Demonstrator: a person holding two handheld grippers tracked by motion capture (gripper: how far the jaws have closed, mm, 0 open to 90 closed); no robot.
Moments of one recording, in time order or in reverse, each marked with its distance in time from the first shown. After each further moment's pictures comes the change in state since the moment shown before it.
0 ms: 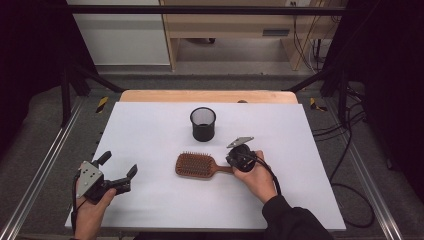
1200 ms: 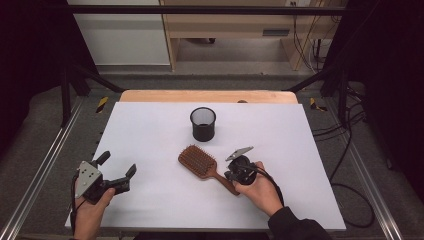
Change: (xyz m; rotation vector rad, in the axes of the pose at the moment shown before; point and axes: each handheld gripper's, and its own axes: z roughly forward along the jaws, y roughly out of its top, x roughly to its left) left arm 0.002 -0.001 0.000 0.011 0.009 -0.007; right arm 0.024 -0.019 -0.018 0.087 0.123 -0.010
